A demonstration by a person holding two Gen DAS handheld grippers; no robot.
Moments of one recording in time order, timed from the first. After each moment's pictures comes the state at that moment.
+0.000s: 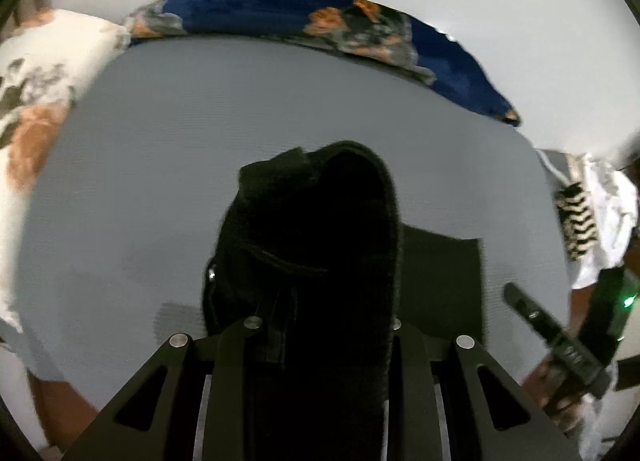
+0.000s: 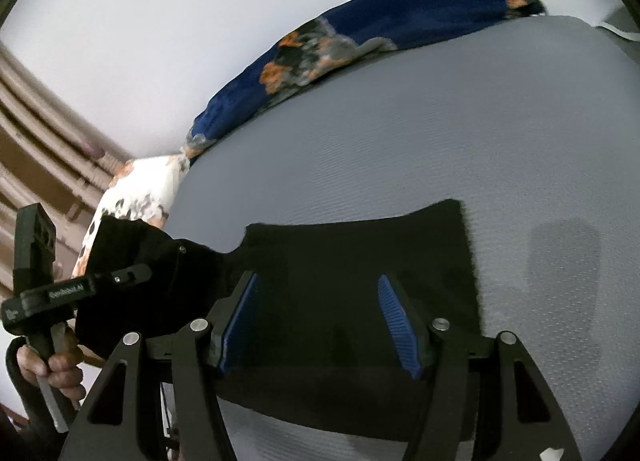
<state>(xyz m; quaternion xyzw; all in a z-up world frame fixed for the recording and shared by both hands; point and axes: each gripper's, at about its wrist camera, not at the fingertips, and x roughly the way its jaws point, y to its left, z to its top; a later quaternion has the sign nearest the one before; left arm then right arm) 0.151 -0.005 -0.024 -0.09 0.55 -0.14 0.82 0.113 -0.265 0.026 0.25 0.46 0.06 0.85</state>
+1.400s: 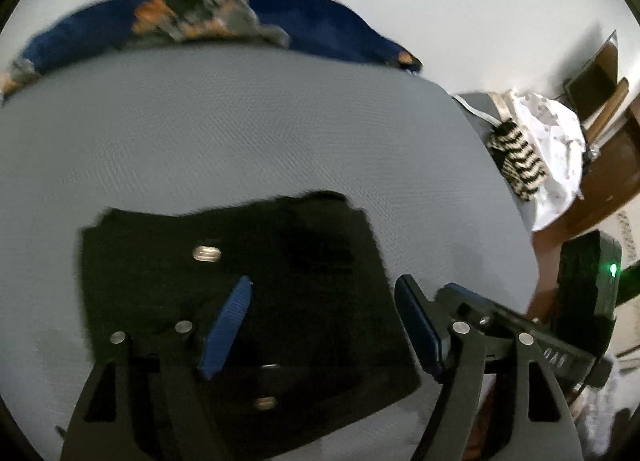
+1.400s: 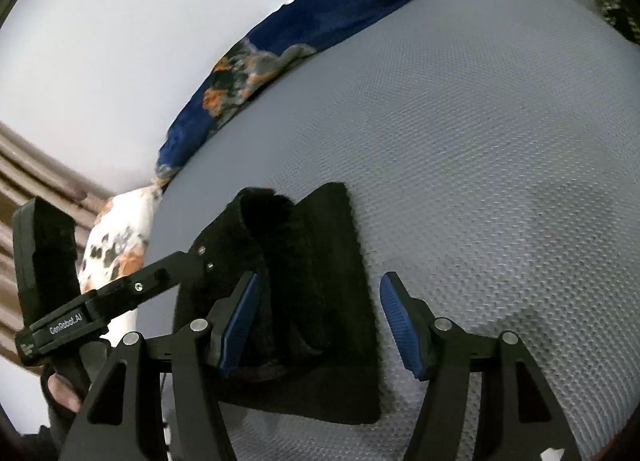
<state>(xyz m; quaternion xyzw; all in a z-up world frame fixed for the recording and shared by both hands) 0.129 -0.150 -0.049 -0.03 0.51 -0.27 0.82 0.081 -0.326 -0.008 0.32 0.47 0.05 0.82</state>
